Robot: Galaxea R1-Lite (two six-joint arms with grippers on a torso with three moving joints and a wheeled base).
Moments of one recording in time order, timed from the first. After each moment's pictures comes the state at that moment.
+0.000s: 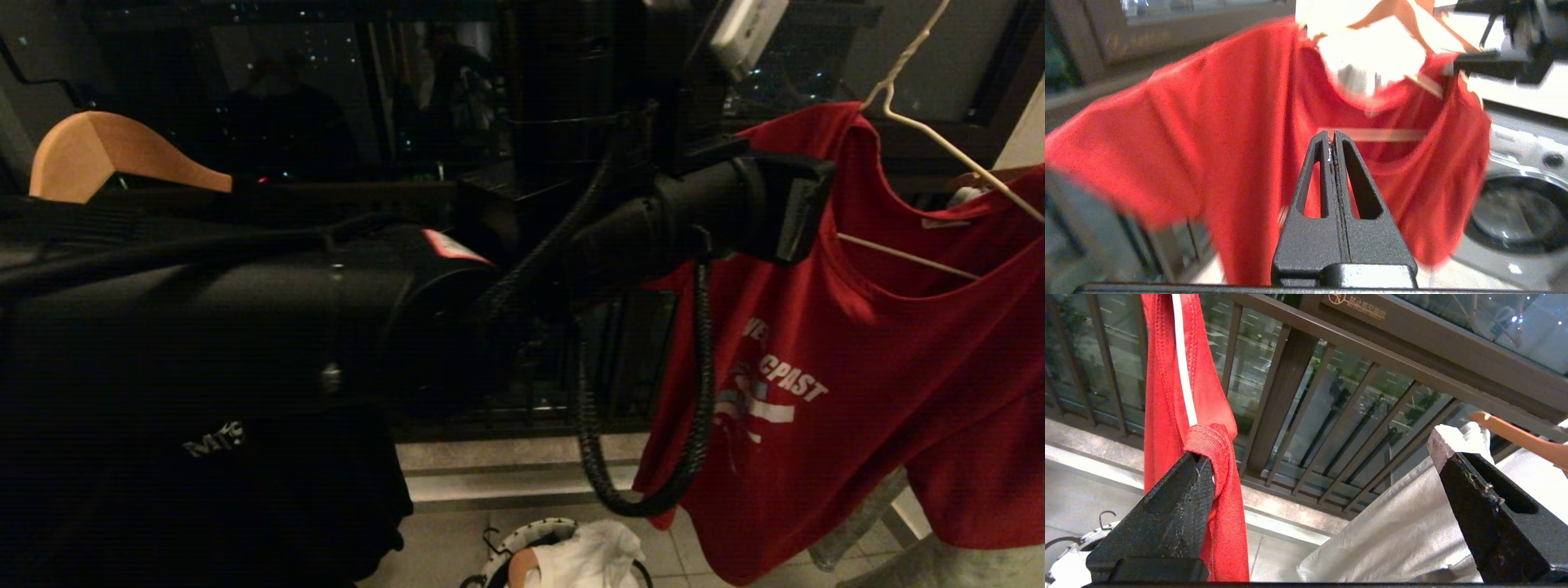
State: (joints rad) left arm -1.00 1.98 -1.74 -0.46 -0.07 -0.01; right arm -0.48 1.22 -1.27 0.09 0.62 -0.38
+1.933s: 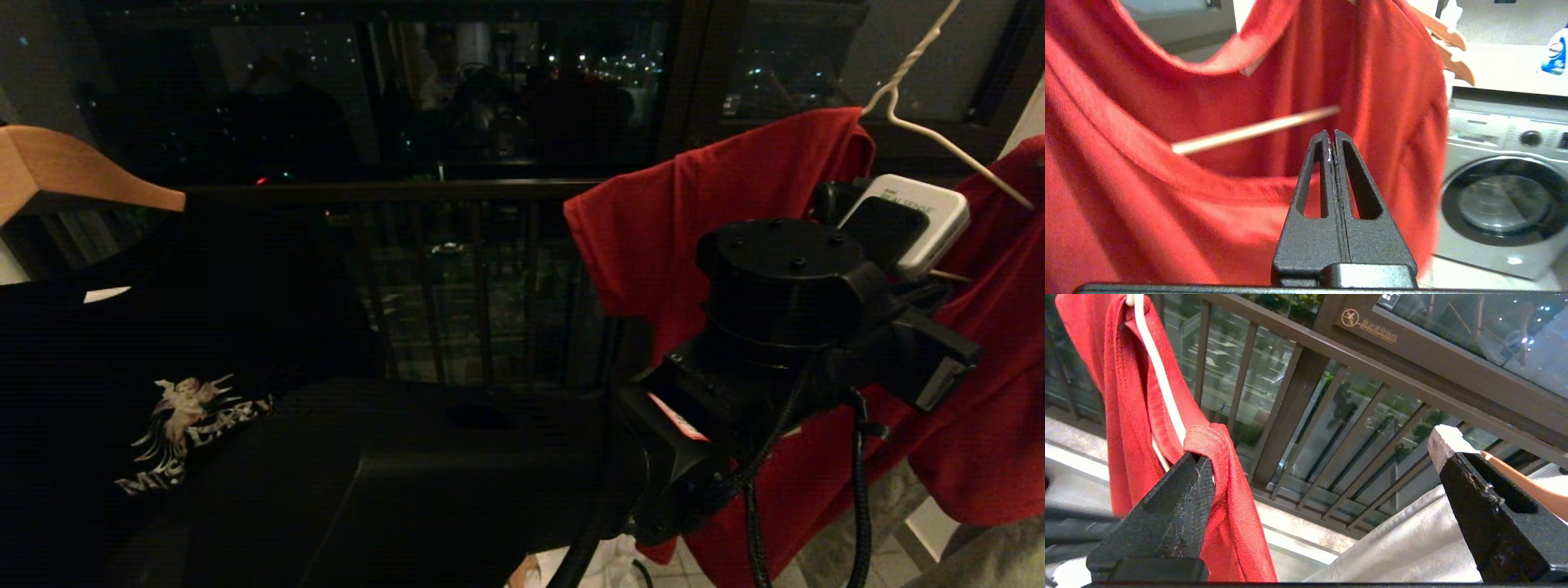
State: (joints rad) left arm -1.13 2.32 -1.90 -0.69 -0.10 0.05; right arm -0.41 1.25 -1.32 0.09 0.61 -0.38
